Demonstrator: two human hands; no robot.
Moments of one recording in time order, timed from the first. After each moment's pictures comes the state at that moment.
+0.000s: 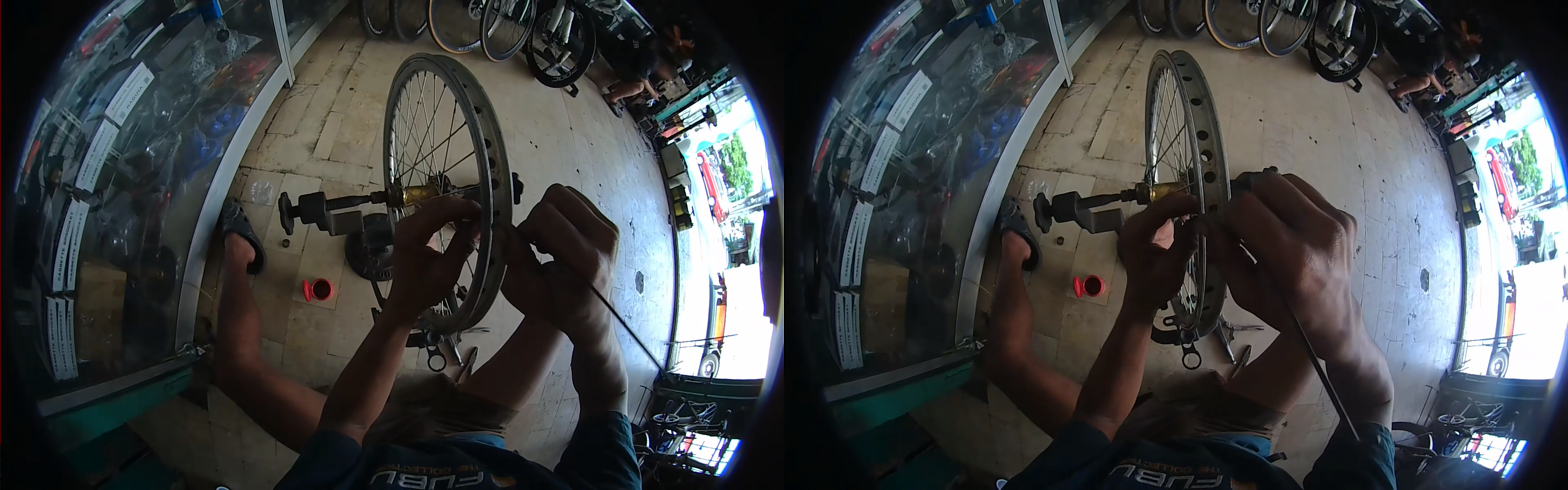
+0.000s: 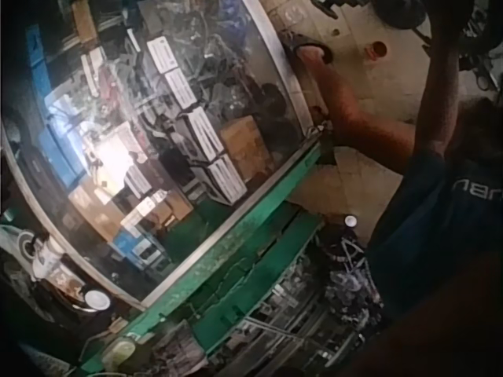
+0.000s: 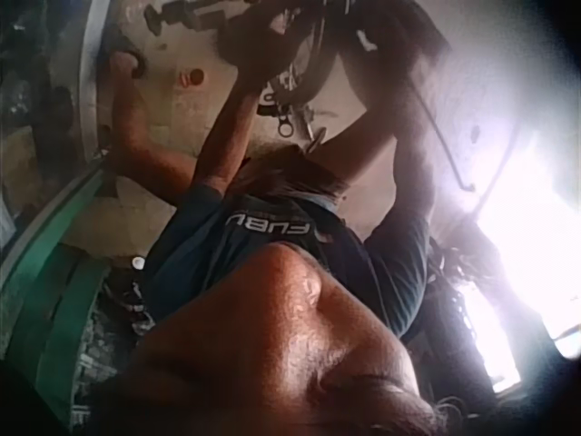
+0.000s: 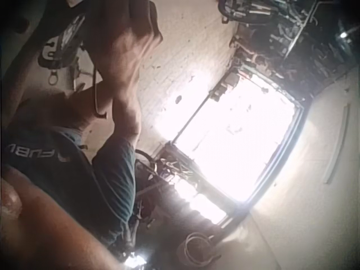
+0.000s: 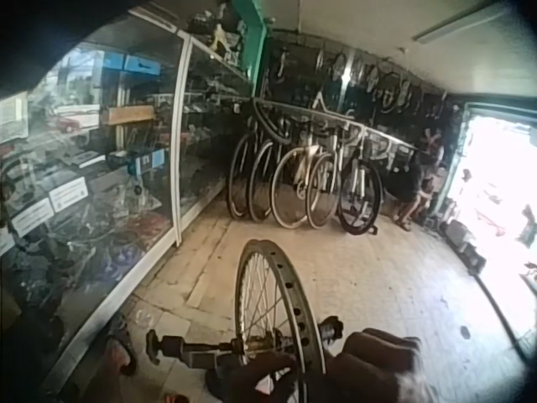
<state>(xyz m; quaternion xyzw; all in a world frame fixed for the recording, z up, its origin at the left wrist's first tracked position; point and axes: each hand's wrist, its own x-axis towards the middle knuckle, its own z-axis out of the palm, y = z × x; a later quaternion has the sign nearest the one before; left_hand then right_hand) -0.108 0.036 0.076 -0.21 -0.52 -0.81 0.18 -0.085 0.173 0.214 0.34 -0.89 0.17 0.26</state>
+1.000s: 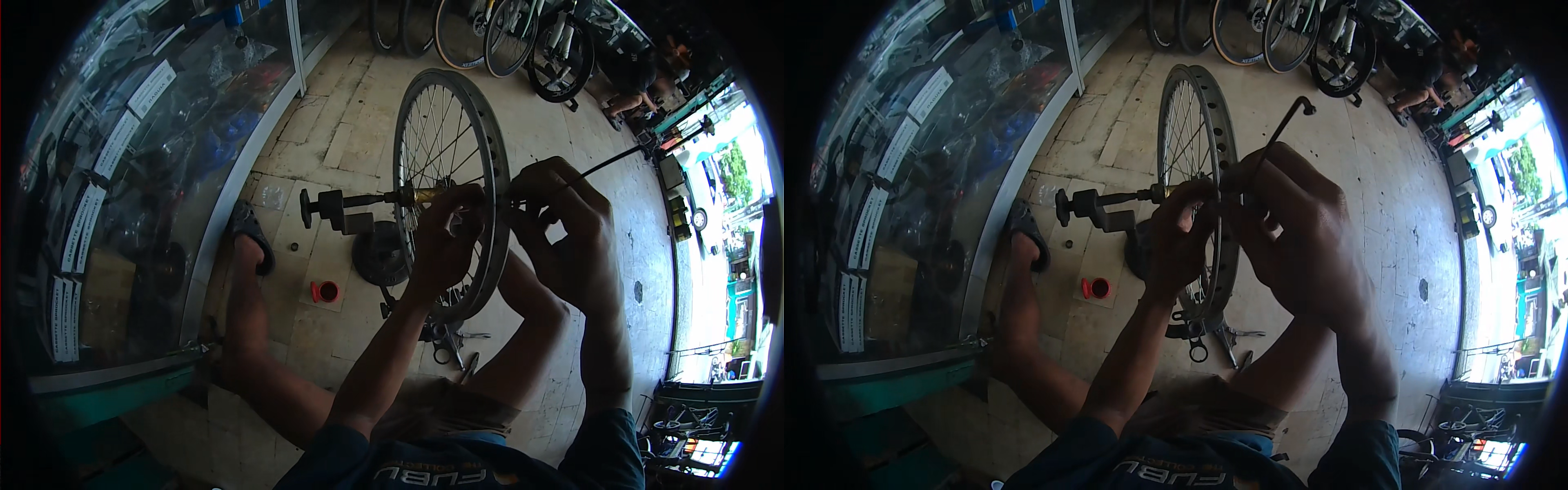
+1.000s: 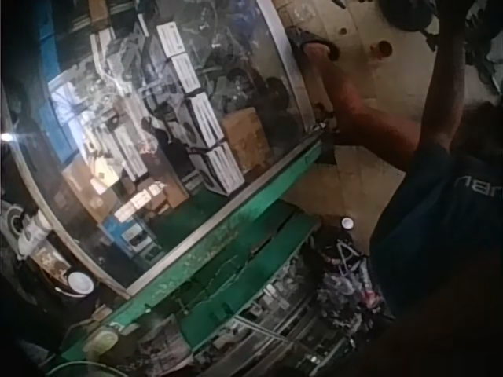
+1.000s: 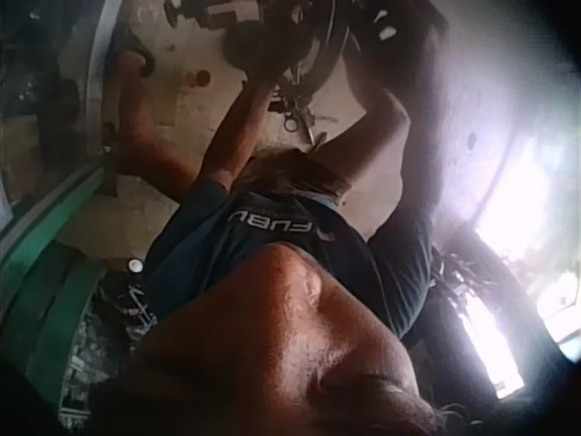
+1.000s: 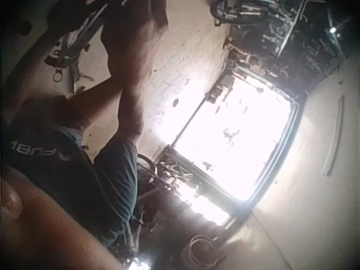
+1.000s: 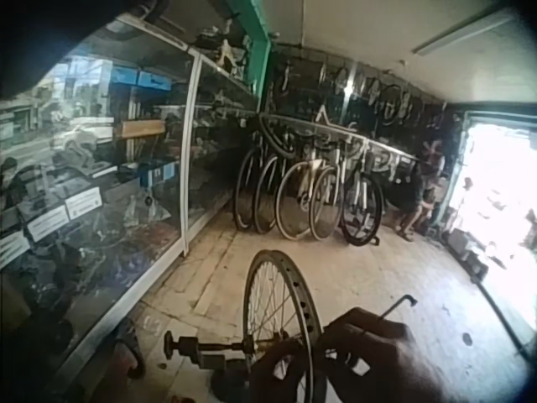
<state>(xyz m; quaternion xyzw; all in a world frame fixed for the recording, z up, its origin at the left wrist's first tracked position) -0.110 0.055 0.067 -0.18 -0.53 -0.81 0.18 -0.081 0.157 0.229 0.31 -0.86 0.31 0.26</state>
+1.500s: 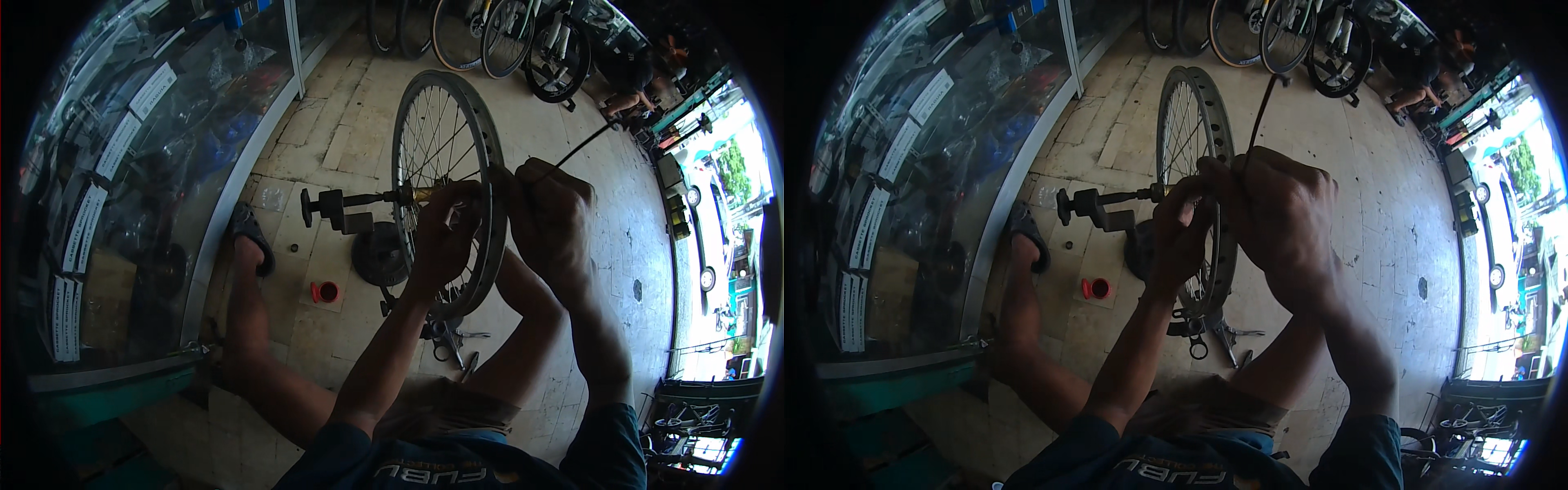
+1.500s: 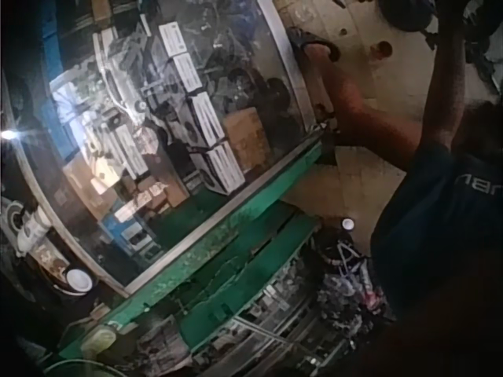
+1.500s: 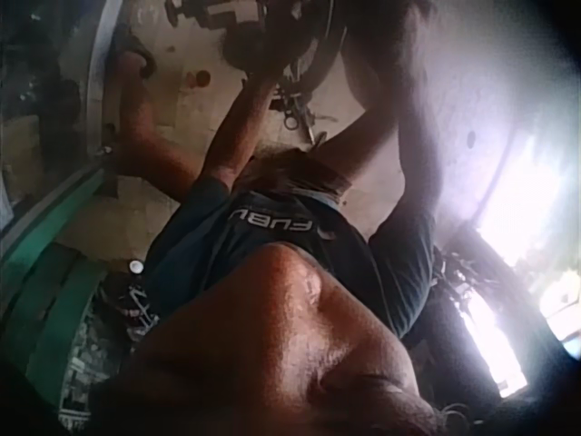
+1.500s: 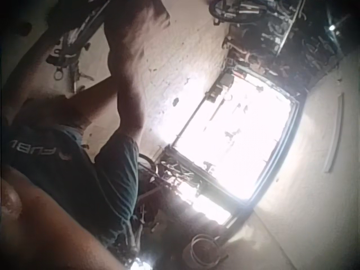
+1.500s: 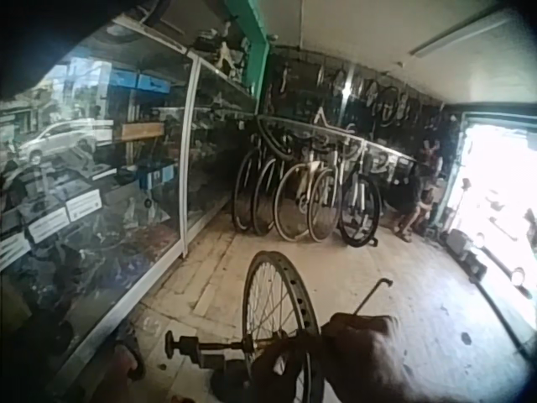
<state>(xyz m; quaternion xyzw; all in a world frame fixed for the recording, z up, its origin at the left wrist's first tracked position) -0.114 0.054 0.065 -0.21 -0.51 -0.82 0.14 -0.090 0.172 0.212 0.25 -0.92 0.21 0.21</state>
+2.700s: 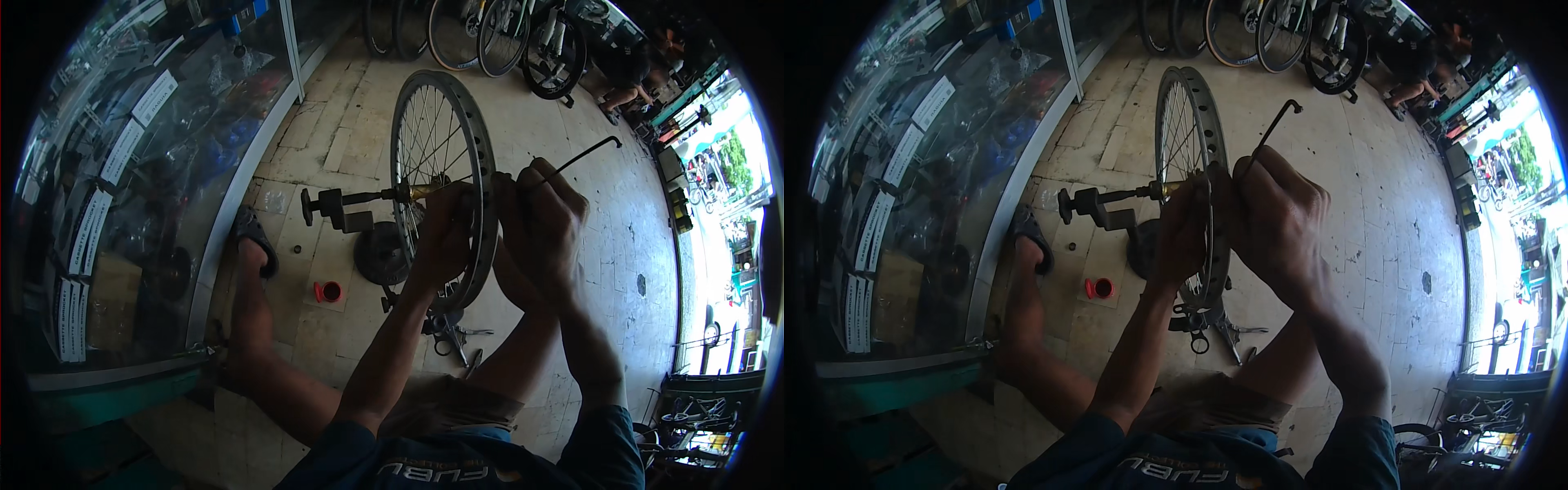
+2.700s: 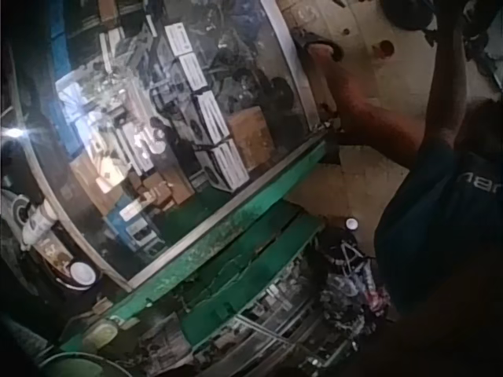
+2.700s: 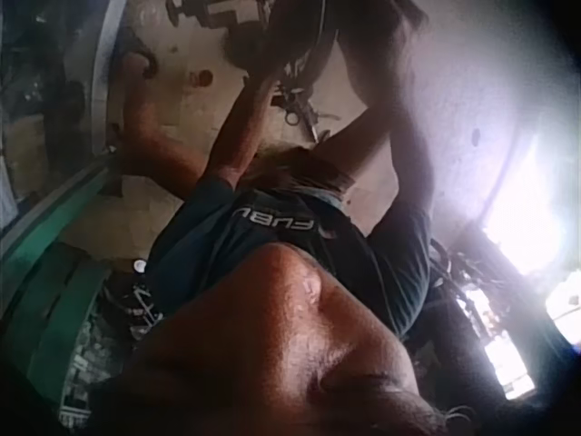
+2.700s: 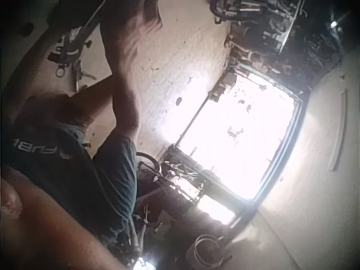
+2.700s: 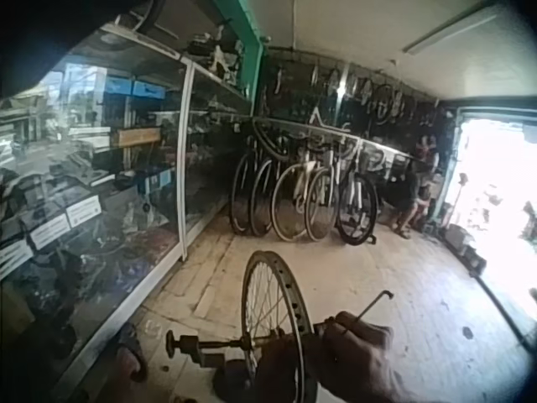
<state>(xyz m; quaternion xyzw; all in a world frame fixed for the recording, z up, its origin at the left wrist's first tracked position) -0.108 0.047 0.069 -0.21 -0.52 -0.83 0.05 -0.080 0.169 0.201 0.26 -0.89 0.19 0.34</state>
